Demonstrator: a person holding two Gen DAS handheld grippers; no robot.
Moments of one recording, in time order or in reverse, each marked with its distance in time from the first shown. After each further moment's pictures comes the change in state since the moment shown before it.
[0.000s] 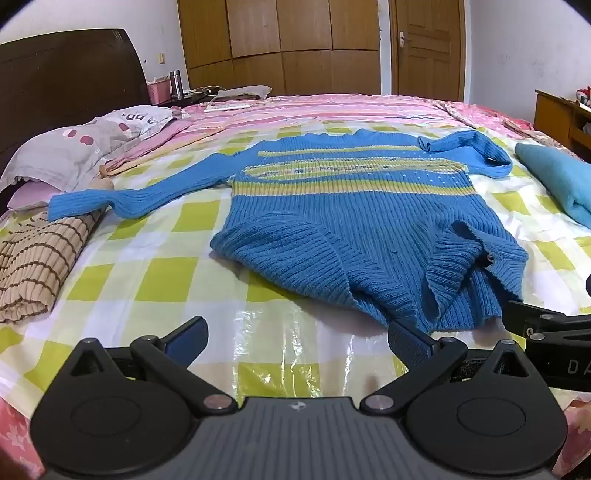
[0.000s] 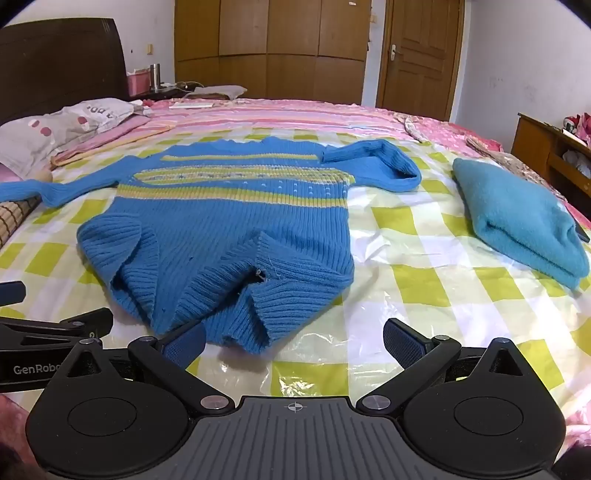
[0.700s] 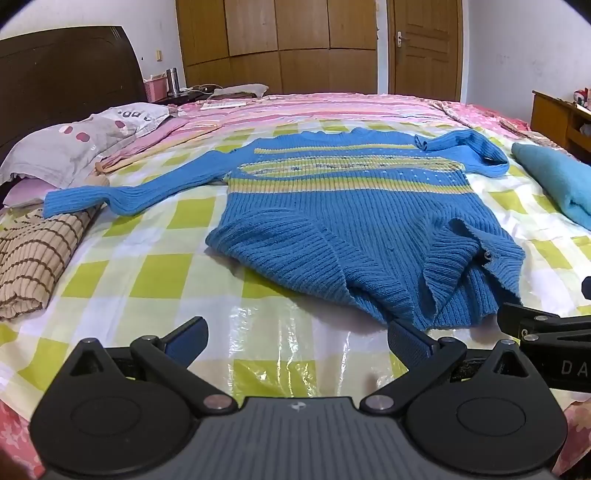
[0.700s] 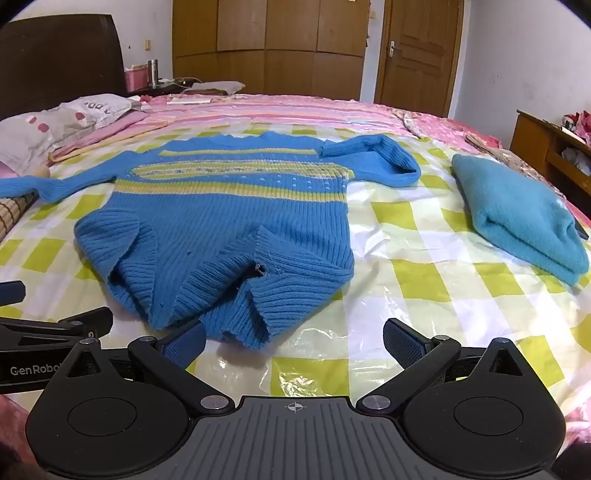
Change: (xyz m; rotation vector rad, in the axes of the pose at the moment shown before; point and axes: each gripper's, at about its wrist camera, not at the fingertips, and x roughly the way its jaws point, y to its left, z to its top) left arm 0.002 0.001 -0.003 -0.004 0.004 -0.017; right arm 0.004 -0.001 -0.003 0.002 0.015 -0.004
